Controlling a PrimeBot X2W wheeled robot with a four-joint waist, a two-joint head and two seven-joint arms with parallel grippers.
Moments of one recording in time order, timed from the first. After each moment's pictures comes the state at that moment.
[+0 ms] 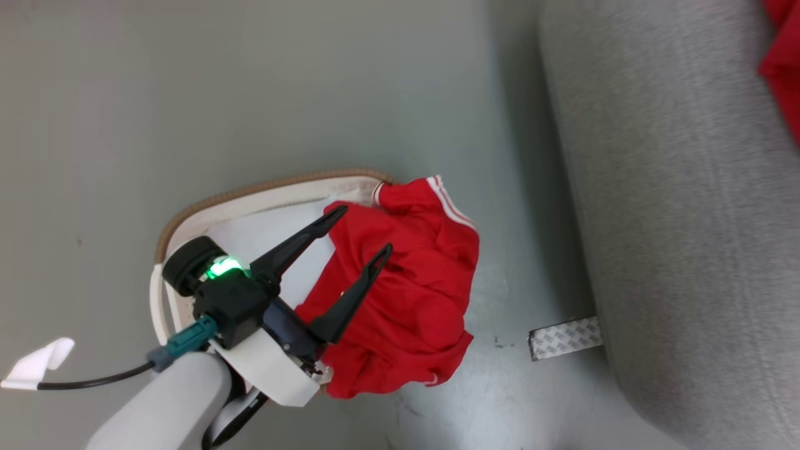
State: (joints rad) left arm -0.54 0.51 -0.69 0.01 -0.41 -0.13 -0.26; right arm -0.89 -0.36 -0.26 0.38 0.05 0.13 0.11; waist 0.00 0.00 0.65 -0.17
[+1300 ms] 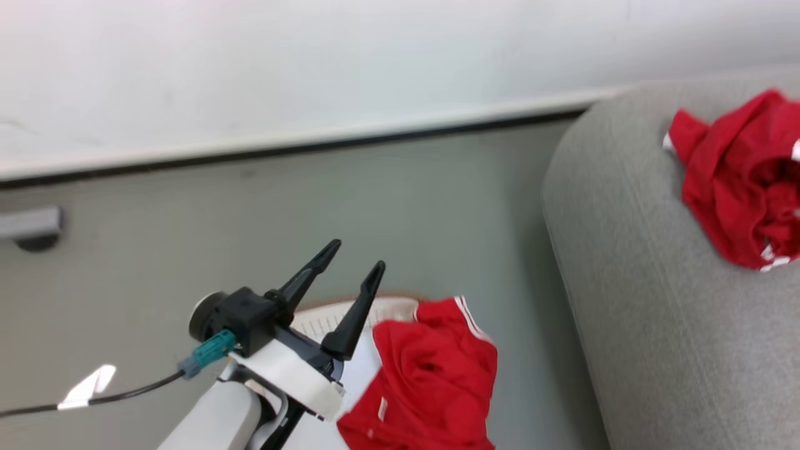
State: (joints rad) left arm -0.42 0.30 -0.55 0.20 -0.43 -0.13 -0.26; right arm -0.65 -0.47 0.03 0.38 0.24 0.13 0.14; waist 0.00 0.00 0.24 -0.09
